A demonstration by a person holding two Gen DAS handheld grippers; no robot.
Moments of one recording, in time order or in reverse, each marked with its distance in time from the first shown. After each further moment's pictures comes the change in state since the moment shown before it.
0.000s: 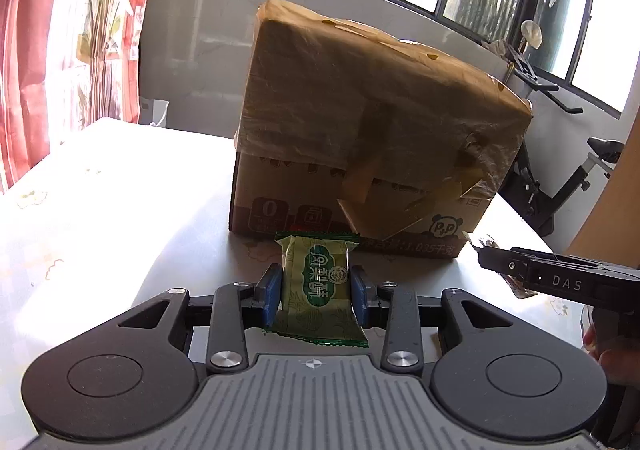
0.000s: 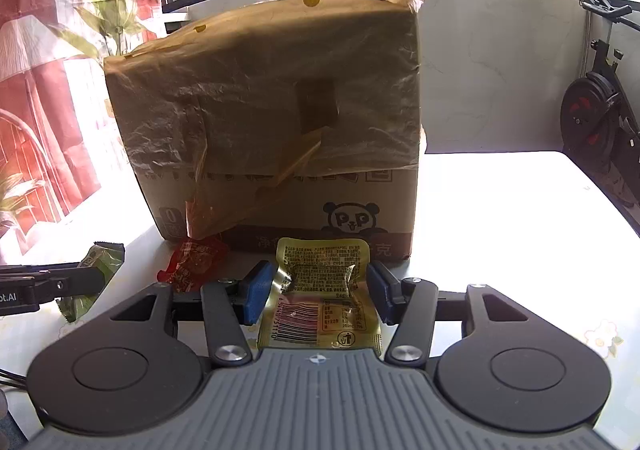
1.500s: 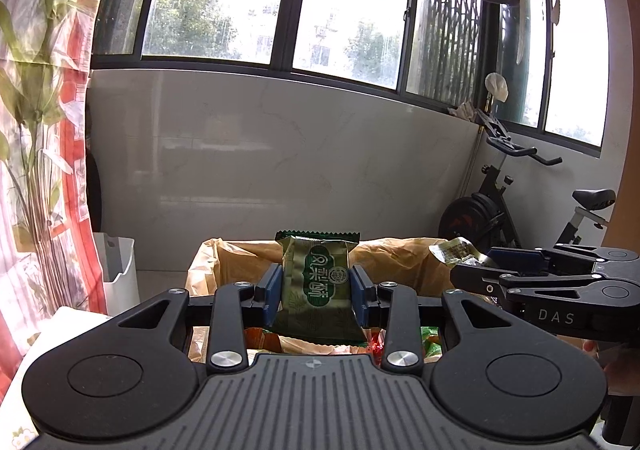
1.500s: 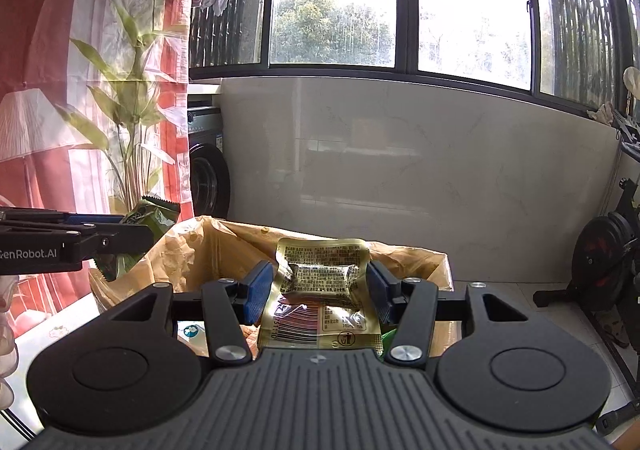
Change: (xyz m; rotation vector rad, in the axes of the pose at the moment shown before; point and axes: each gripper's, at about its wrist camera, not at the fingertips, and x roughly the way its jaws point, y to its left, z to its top) left arm 0.048 -0.043 0.186 0.154 -0.231 -0.052; right arm 0.025 0.019 0.190 -0.197 -0.213 0.021
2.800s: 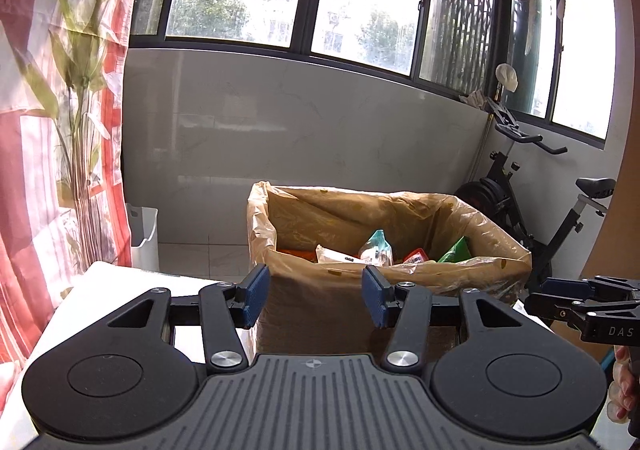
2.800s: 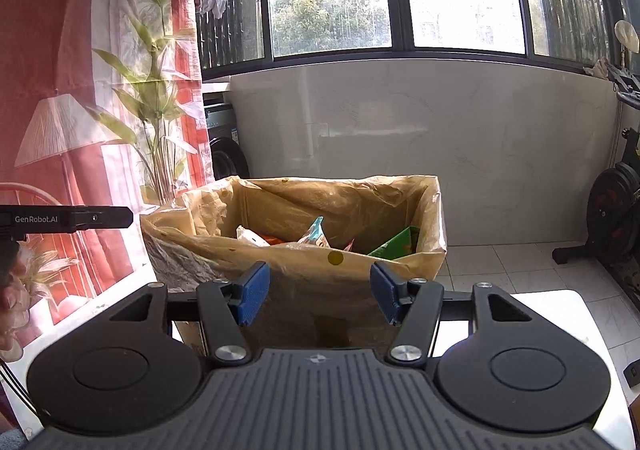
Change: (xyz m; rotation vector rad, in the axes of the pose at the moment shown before) left arm -0.068 0.039 -0.047 -0.030 0.048 0.024; right arm -0.074 -0.006 -0.065 0.105 0.037 0.072
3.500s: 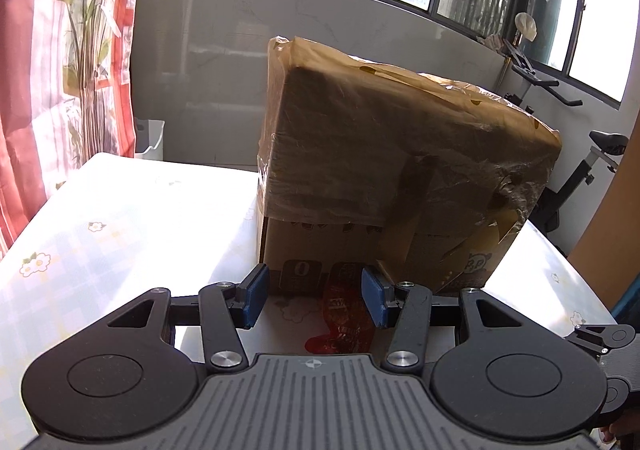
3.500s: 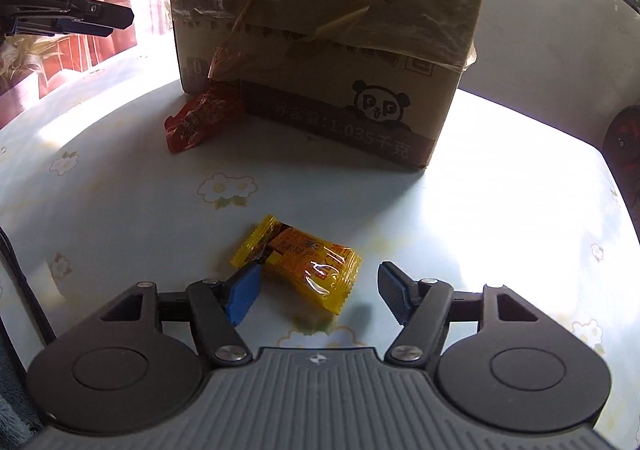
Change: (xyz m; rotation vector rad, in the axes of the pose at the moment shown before) left arm 0.023 0.021 -0.093 -0.054 0.192 0.013; right arm 0.026 0.006 -0.159 -0.190 0.454 0.006
